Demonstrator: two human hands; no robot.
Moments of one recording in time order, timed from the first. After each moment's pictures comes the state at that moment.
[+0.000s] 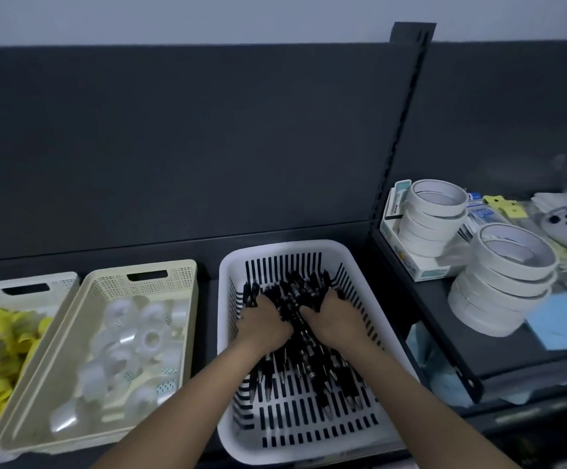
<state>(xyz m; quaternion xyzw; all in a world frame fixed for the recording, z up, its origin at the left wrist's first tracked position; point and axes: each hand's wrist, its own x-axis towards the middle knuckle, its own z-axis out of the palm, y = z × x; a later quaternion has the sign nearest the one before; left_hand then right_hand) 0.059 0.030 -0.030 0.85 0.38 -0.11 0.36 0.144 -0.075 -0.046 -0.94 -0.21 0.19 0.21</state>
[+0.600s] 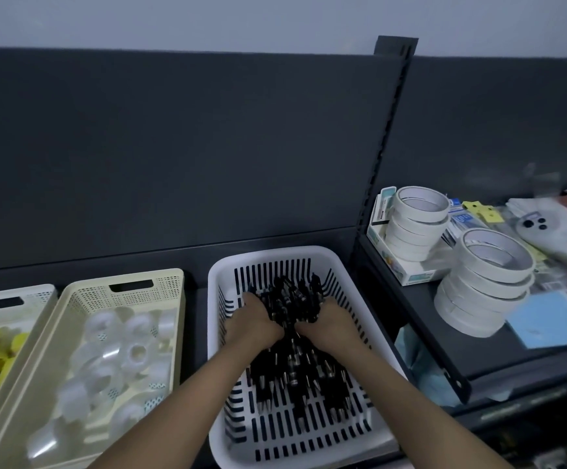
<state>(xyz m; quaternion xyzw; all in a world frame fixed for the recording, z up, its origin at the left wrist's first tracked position) 0.074 0.042 -0.041 0.85 0.40 -0.08 0.32 0.147 -0.080 -0.047 -0.91 -0.16 0.21 0.32</state>
